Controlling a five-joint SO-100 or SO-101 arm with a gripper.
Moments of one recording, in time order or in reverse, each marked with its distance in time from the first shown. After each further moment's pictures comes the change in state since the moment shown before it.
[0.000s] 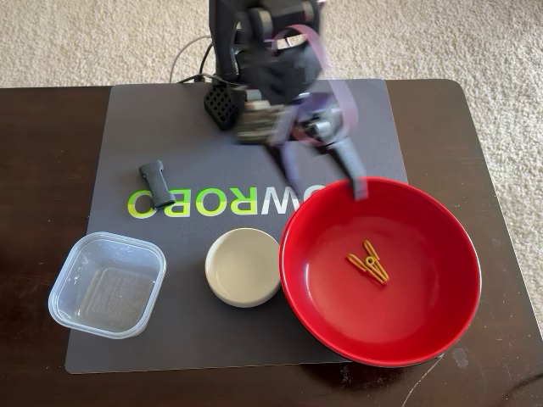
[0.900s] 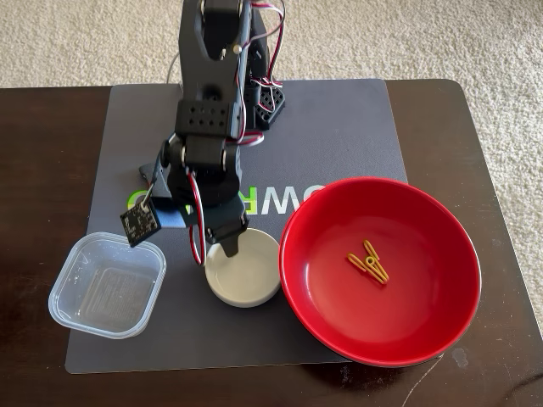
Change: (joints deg) arm 19.1 -39.8 -9.1 -2.5 -17.9
